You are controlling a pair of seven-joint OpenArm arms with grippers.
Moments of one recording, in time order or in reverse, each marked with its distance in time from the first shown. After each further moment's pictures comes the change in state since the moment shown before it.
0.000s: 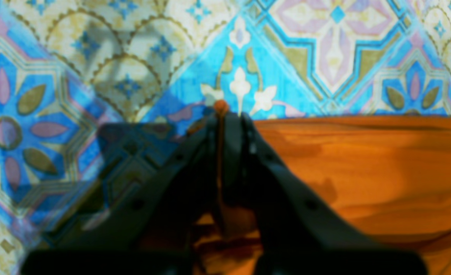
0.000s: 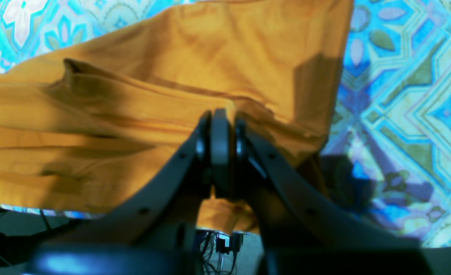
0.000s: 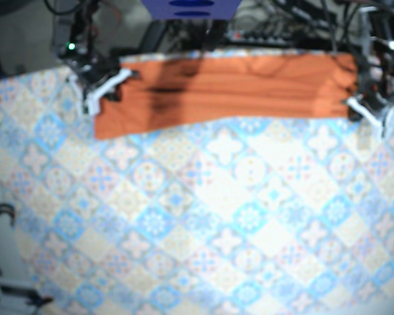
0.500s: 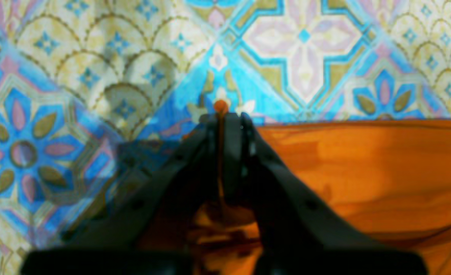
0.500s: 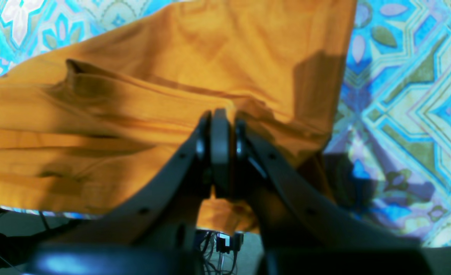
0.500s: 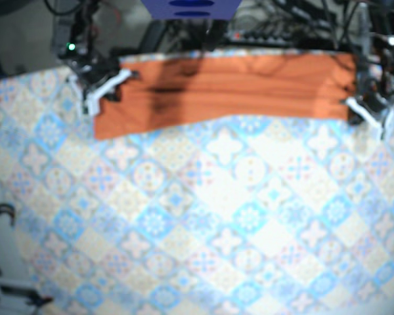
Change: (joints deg) left arm 2.6 0.0 0.0 6.0 0.5 0.0 -1.4; right arm 0.1 0.0 -0.1 -0.2 0.0 0.0 0.0
